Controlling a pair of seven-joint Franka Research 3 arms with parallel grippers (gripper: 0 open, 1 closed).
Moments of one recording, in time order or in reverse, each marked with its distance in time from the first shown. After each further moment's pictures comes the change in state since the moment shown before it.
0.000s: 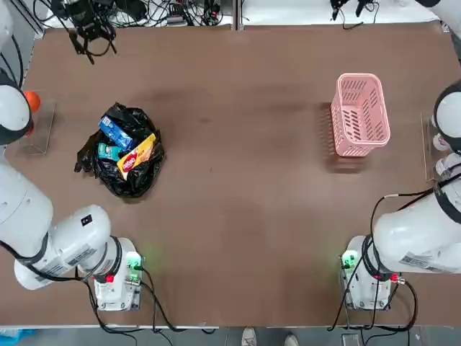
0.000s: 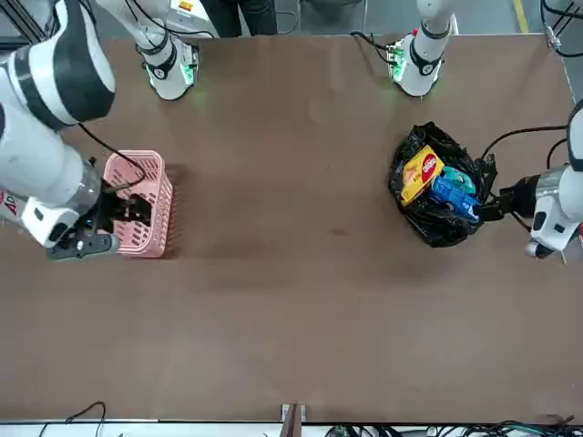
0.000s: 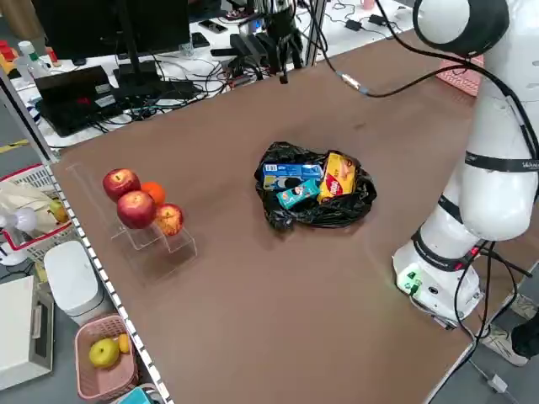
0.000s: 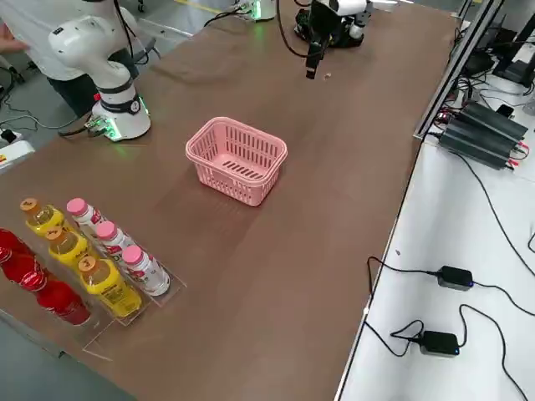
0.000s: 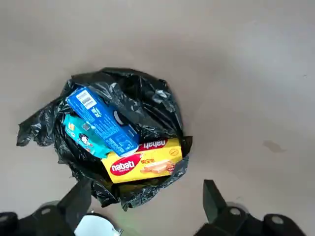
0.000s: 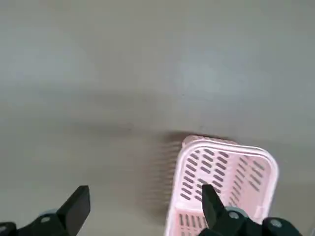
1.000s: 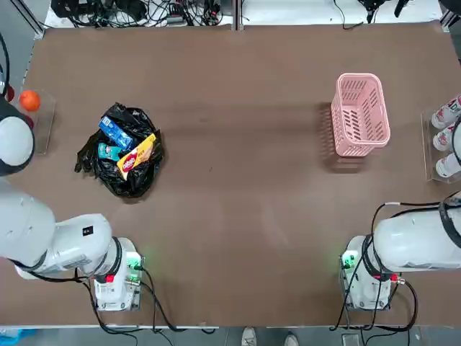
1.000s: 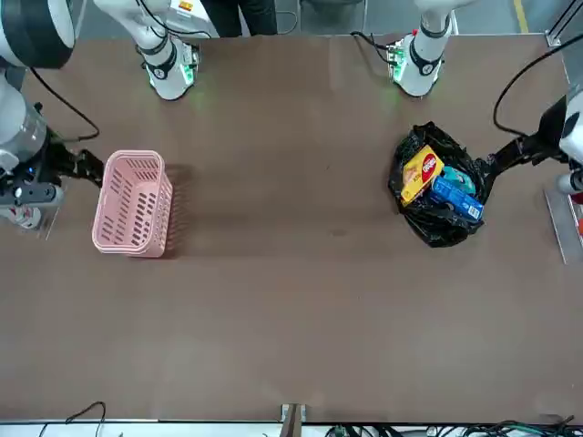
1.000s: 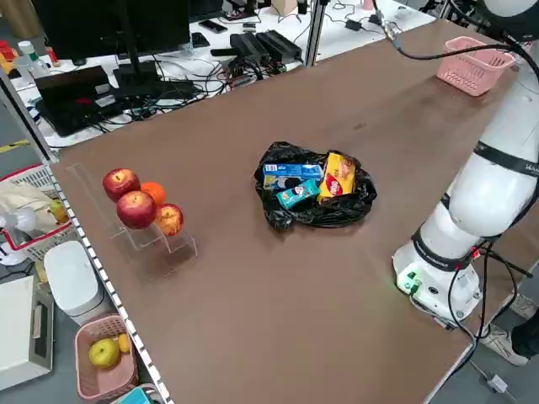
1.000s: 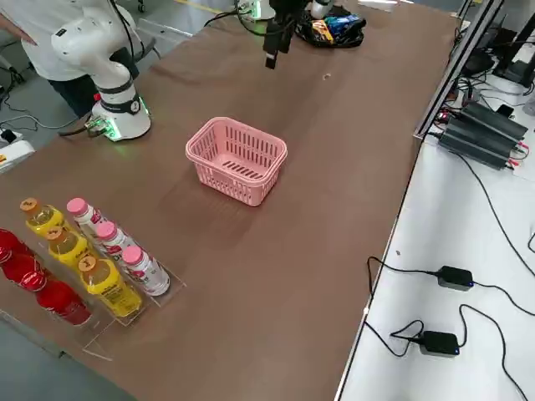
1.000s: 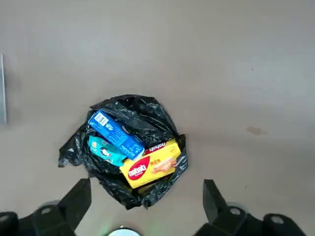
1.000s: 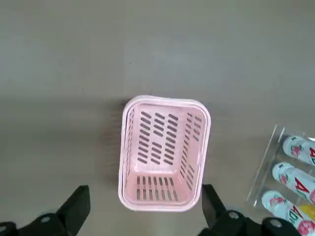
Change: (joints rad) left arm -0.279 -0.229 0.211 0.111 0.010 -0.106 0.208; right arm 0.145 -0.249 -0.283 -0.152 0.002 -0.109 -0.074
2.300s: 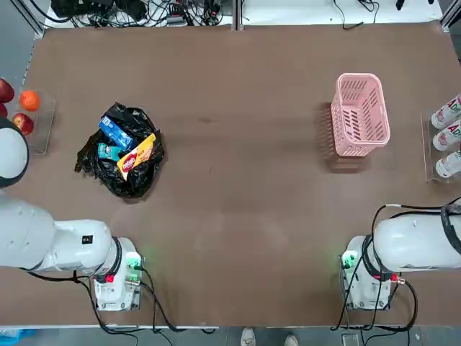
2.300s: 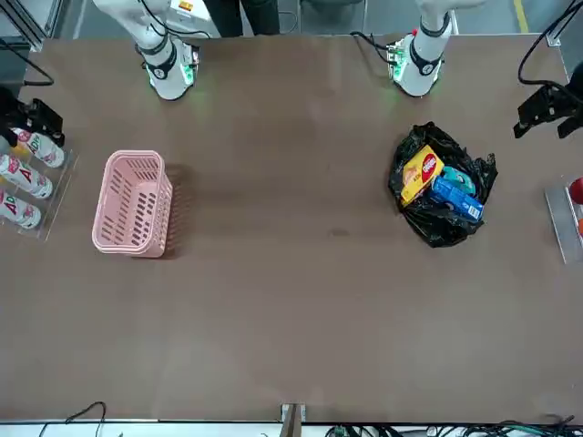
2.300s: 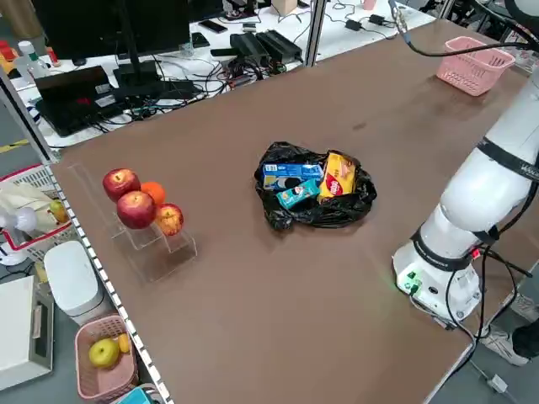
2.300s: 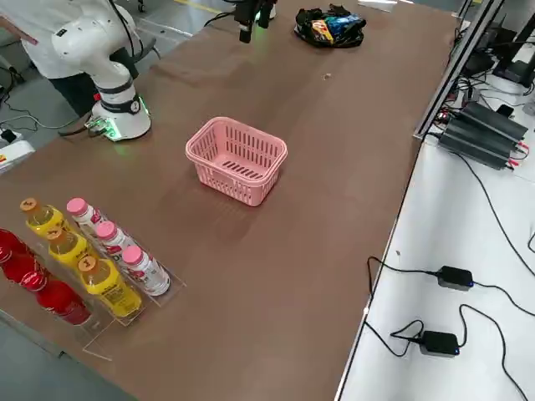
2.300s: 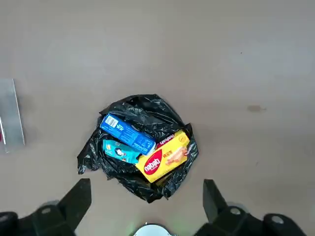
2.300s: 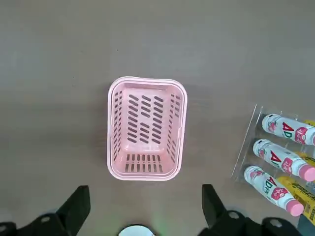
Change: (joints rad) left arm -0.177 -0.071 0.234 0.010 -0.032 -0.048 0.184; right arm 0.015 -0.042 -0.100 0.106 0.017 -0.155 -0.071
